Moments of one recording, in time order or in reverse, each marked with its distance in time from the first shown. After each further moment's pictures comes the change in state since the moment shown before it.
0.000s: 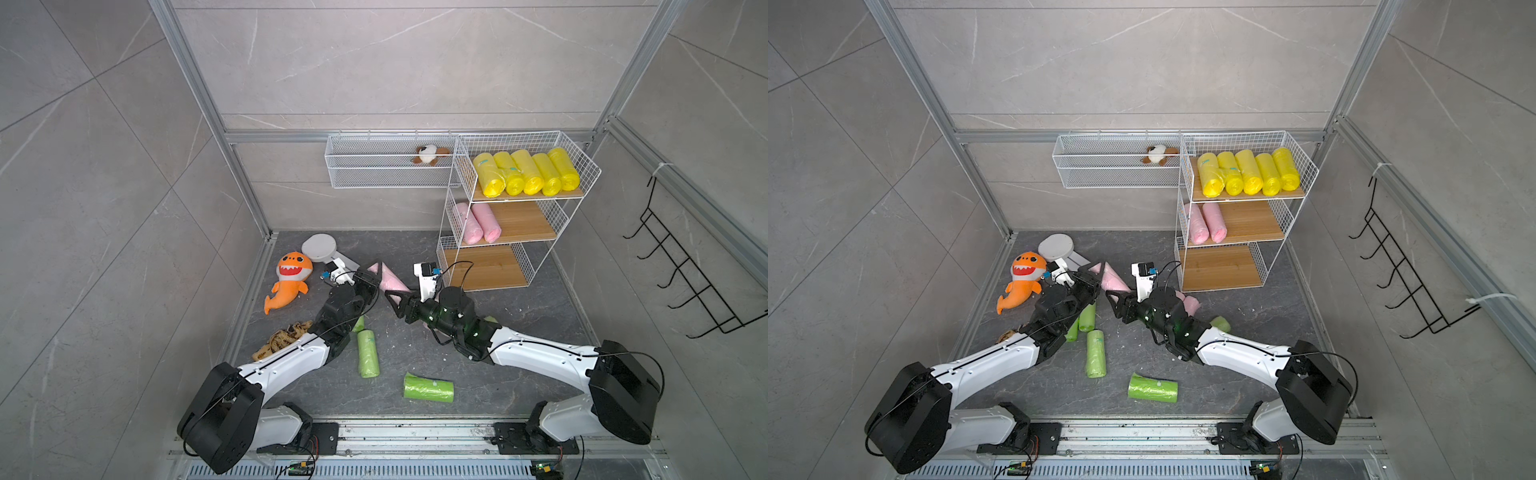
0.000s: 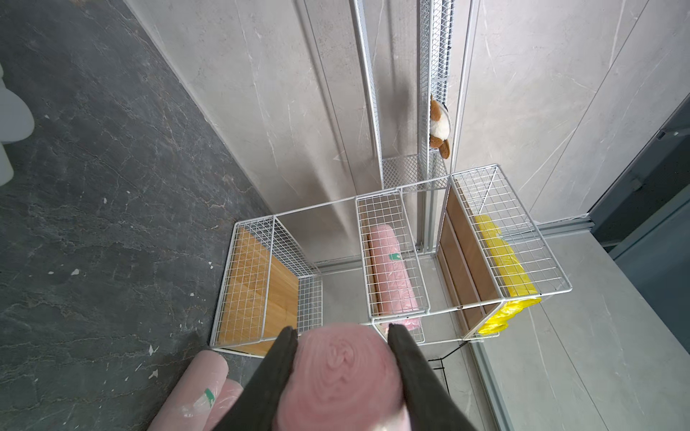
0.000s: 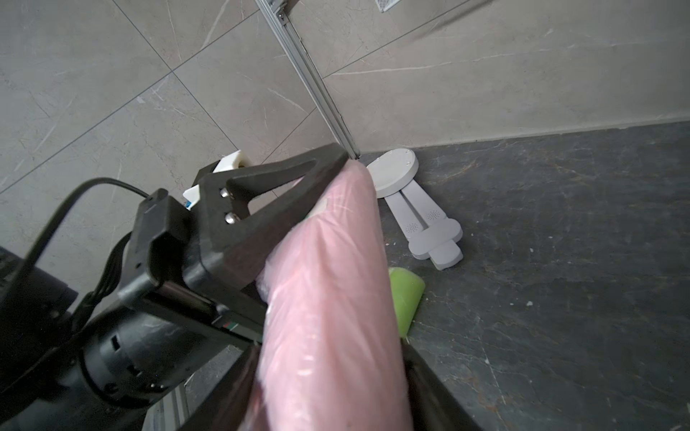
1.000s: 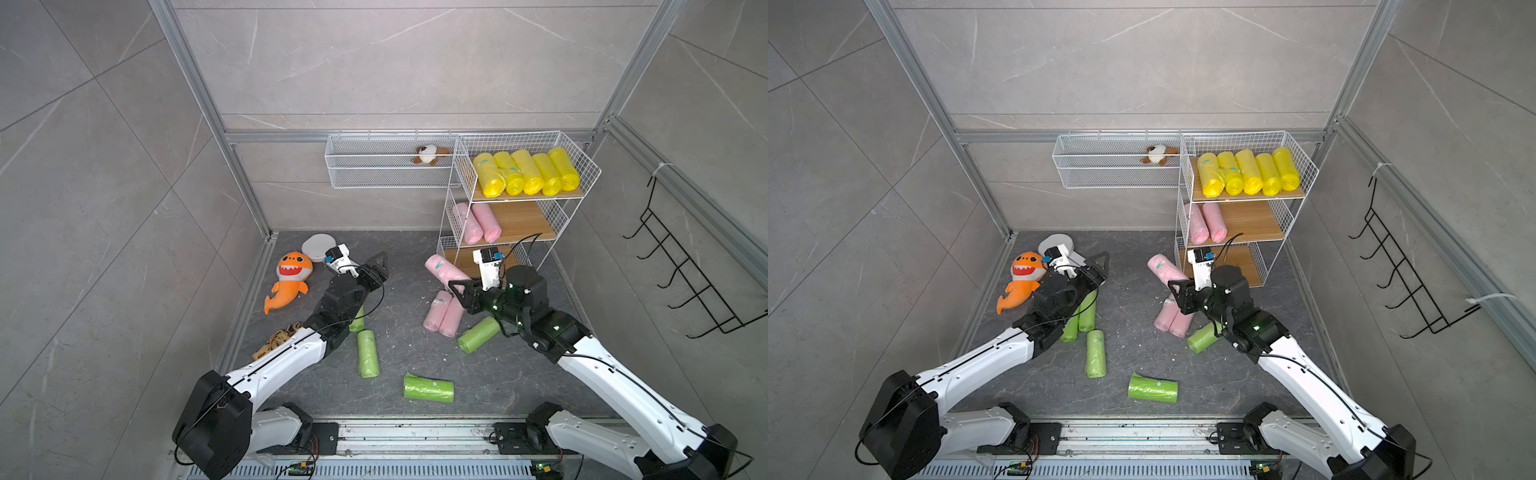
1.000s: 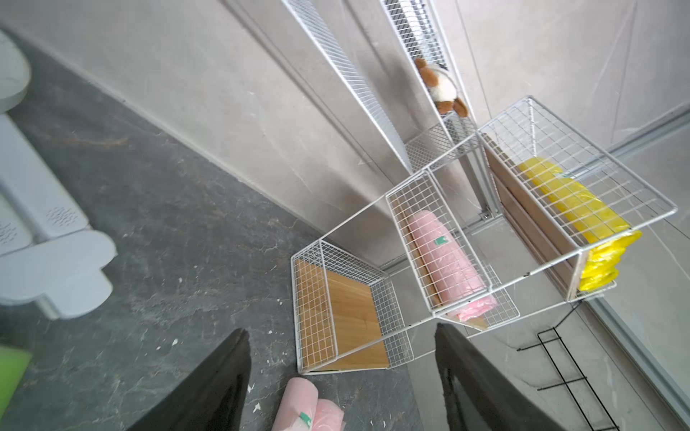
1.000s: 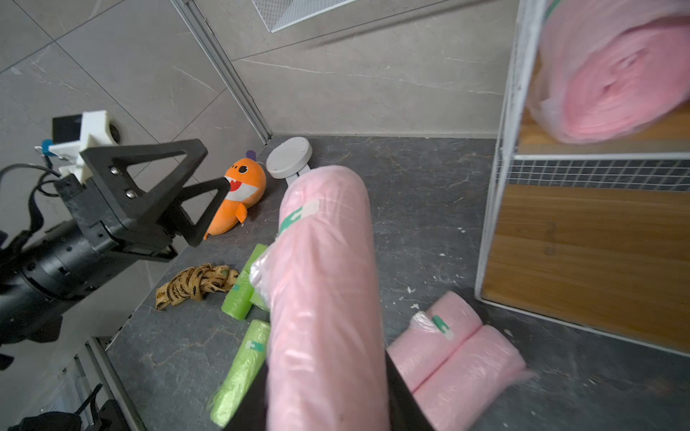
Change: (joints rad) left arm 0.000 -0.028 0.154 -0.245 -0.001 0.476; right arm -0.354 -0.440 0.150 -0.858 -0.140 -0.233
